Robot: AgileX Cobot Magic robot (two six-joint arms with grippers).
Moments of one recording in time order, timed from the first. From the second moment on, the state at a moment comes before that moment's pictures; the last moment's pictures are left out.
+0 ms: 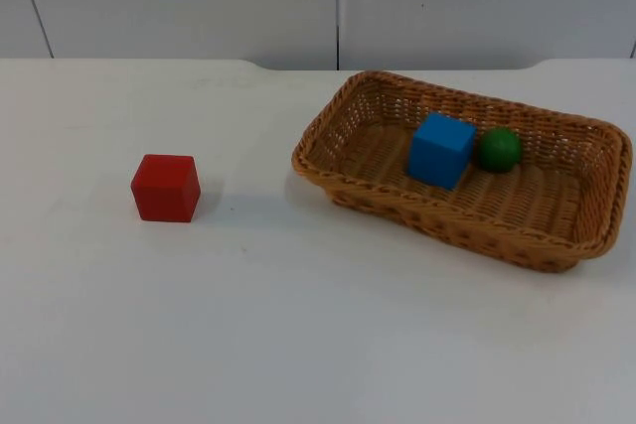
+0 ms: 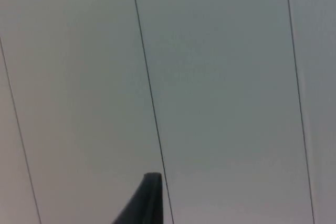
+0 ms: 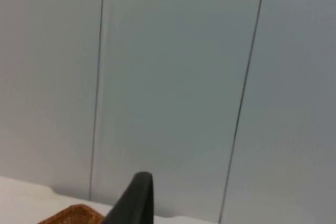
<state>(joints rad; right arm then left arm) 0.09 0.00 -1.15 0.04 1.12 -0.18 0.03 0.01 -1.26 -0.05 1.09 0.13</state>
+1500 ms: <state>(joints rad) 0.09 0.00 -0.60 0.08 1.18 -0.18 0.03 0.00 -0.56 -0.07 1.09 0.11</state>
